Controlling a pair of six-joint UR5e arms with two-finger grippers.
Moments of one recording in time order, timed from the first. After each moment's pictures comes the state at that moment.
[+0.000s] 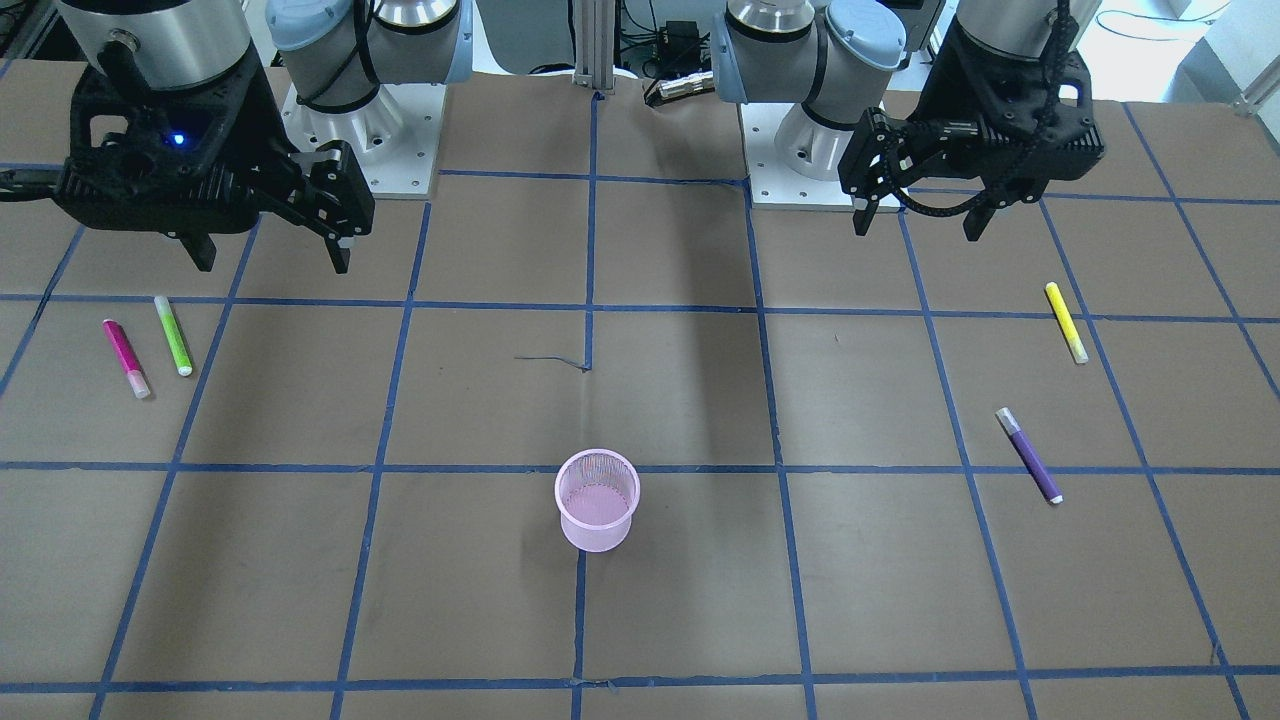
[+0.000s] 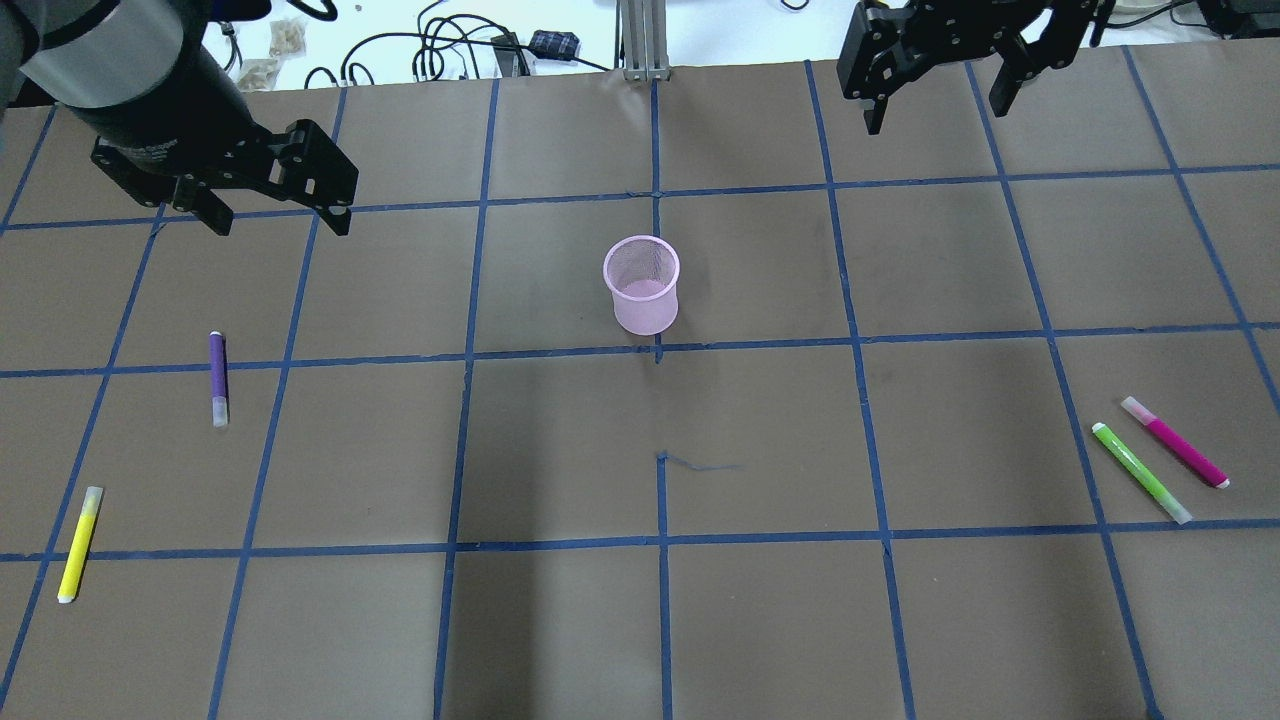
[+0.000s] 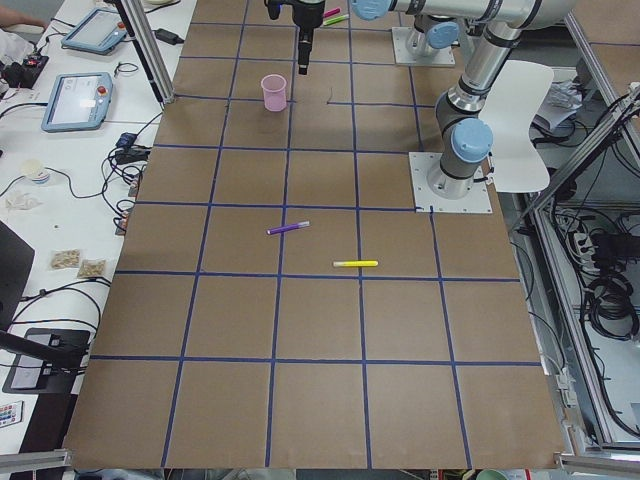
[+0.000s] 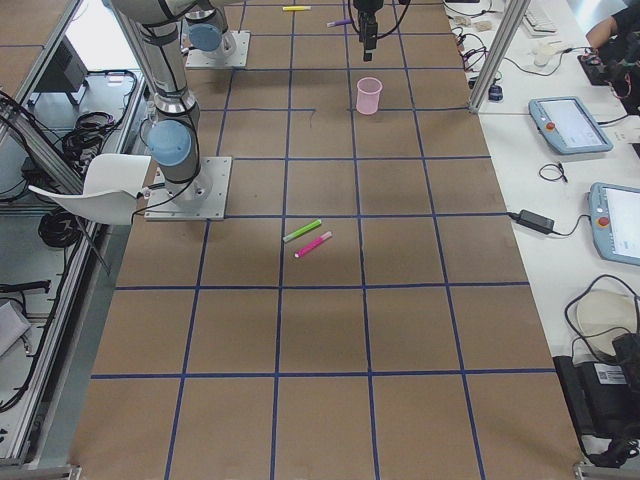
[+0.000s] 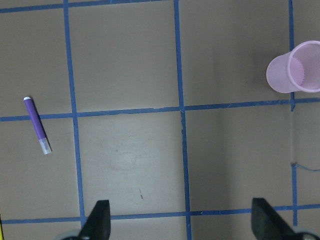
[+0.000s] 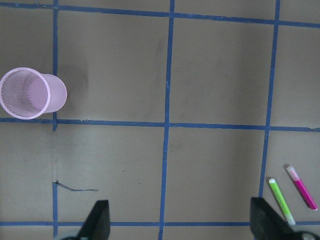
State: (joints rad) left arm -1.52 -1.50 -1.56 -1.57 1.58 0.10; right arm 1.65 -1.43 1.27 -1.46 -1.64 0.02
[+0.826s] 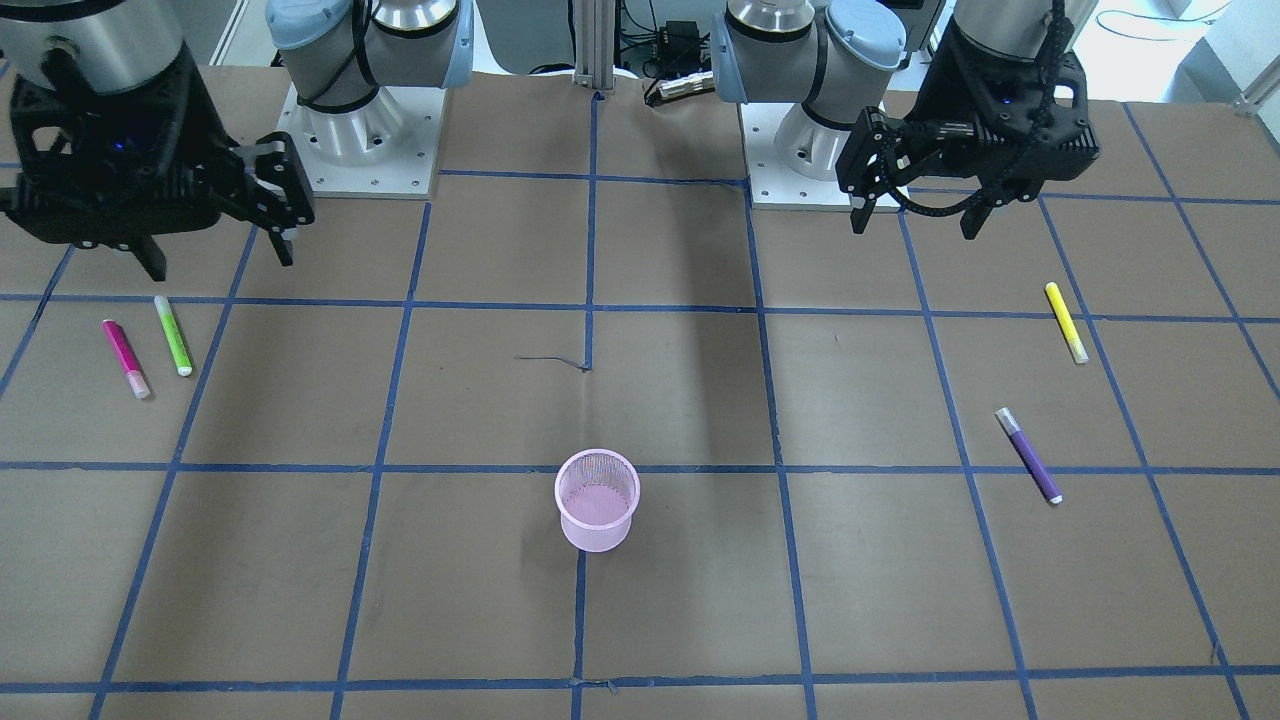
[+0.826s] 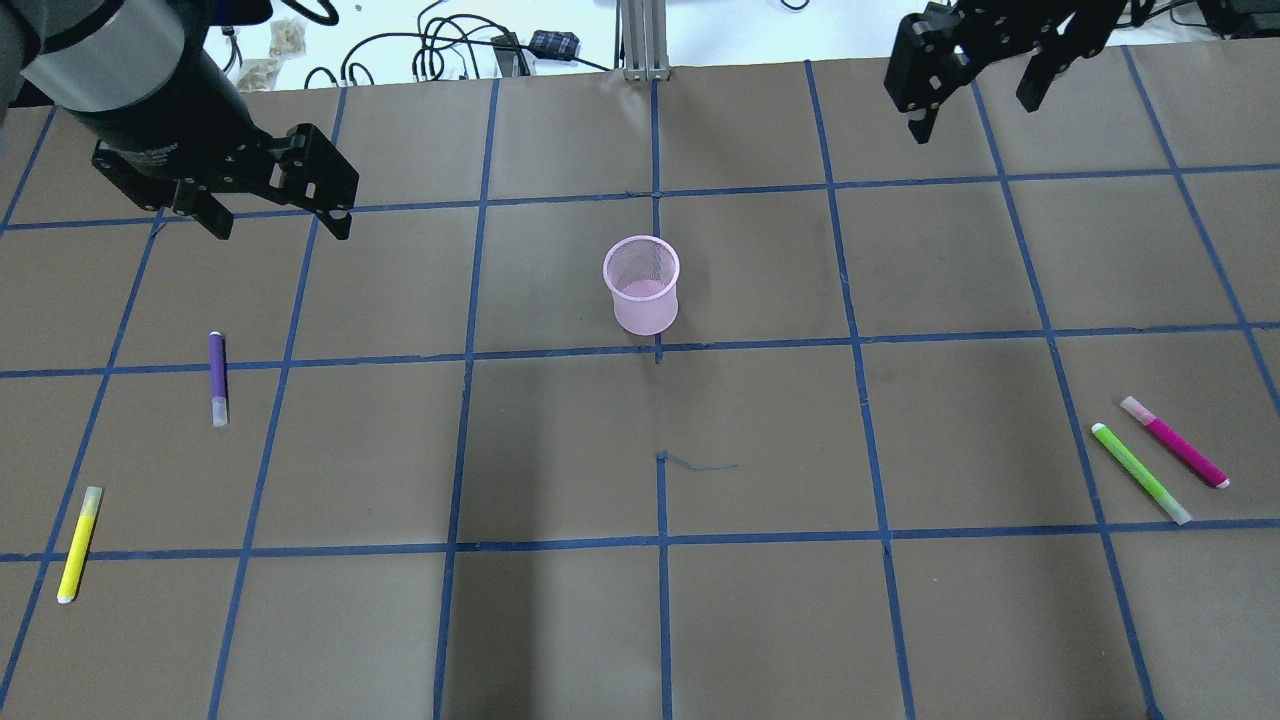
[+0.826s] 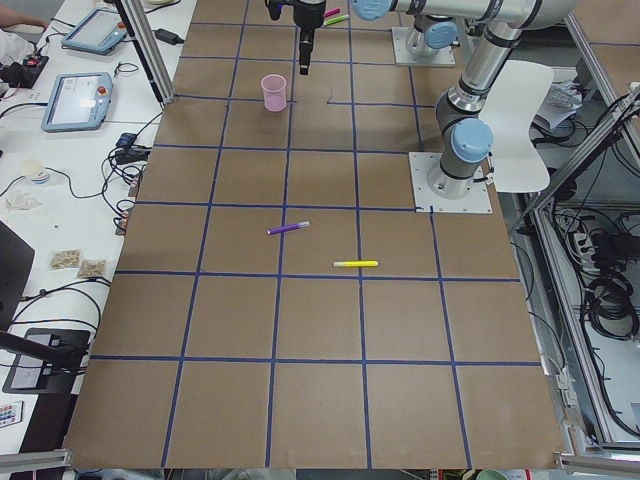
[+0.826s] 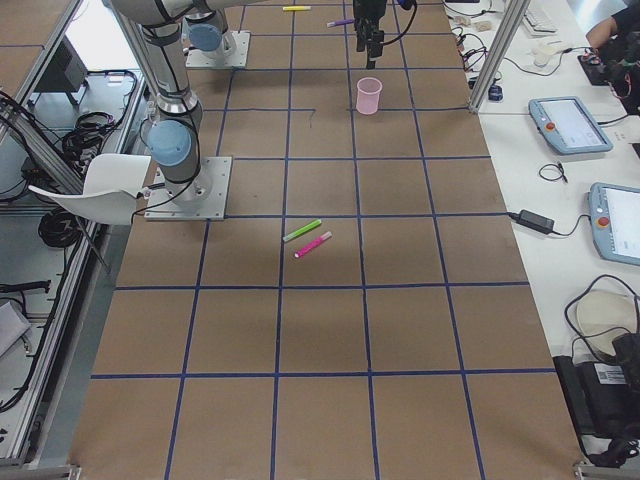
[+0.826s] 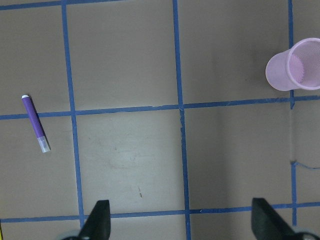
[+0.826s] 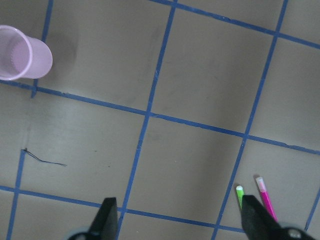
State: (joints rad) left arm -1.52 -1.50 -1.56 -1.58 1.58 0.10; right arm 1.54 -1.45 1.27 -1.39 -1.66 -0.29
